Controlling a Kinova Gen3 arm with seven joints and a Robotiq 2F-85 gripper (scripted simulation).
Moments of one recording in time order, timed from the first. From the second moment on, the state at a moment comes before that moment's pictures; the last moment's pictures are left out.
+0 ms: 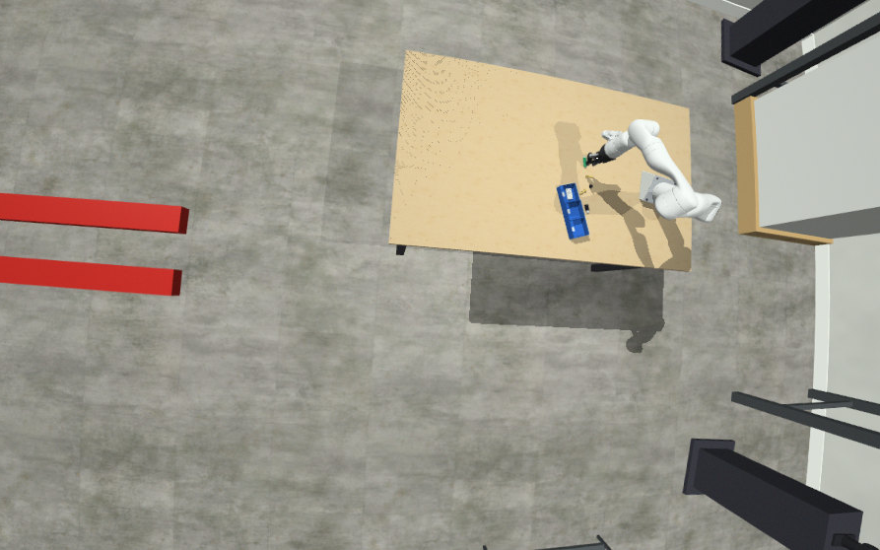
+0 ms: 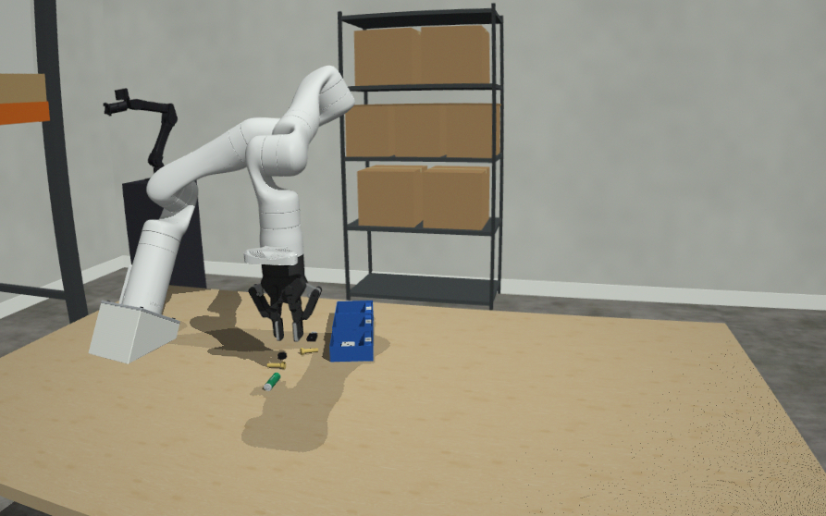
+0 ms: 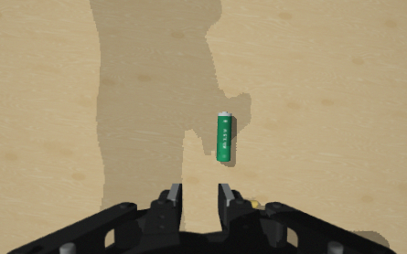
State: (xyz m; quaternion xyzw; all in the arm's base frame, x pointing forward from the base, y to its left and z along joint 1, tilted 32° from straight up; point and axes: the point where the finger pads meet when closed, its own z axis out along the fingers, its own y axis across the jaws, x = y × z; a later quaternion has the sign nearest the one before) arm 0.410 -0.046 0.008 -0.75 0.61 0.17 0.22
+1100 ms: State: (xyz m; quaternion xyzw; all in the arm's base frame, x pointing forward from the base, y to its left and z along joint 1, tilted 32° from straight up) arm 0.393 -0.086 -0.014 -0.74 0.62 0.17 0.21
